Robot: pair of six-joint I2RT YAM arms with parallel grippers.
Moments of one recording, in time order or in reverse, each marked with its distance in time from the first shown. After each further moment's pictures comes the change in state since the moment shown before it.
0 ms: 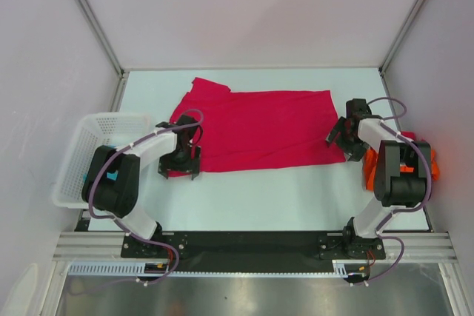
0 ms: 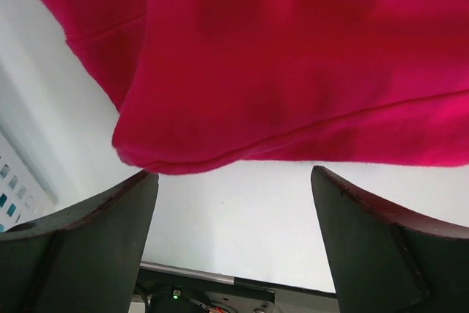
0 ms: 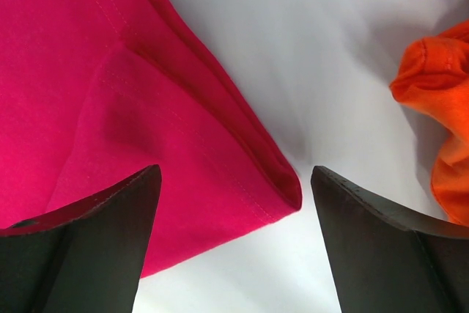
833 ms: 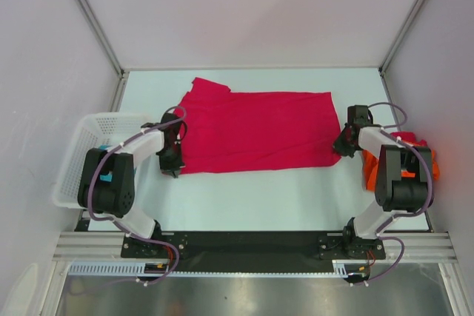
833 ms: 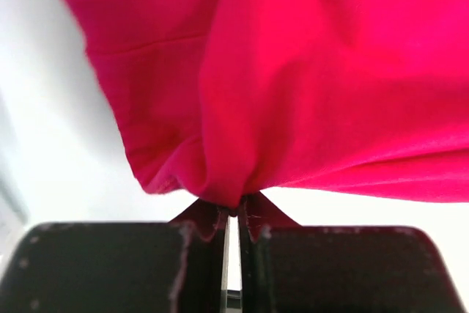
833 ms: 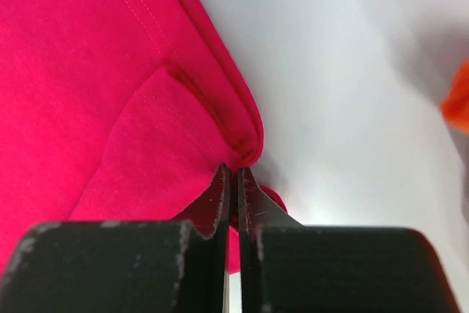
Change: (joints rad) left arm 0.156 0.008 -0.040 0.076 0.117 -0.014; right arm -0.008 -0.012 -0.093 0.183 -0.078 -0.005
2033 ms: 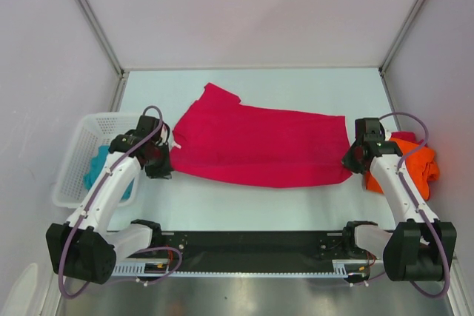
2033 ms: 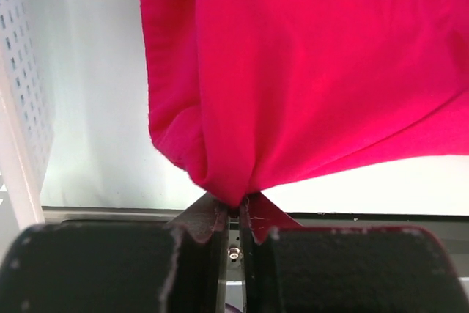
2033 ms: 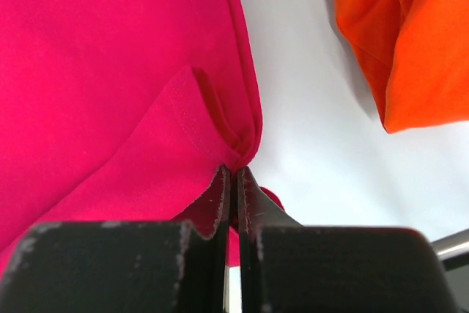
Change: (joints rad) left arm 0.006 -0.510 0.015 -0.293 0.067 -0.001; right arm 0.053 -0.542 -0.119 -0.404 0.119 0.043
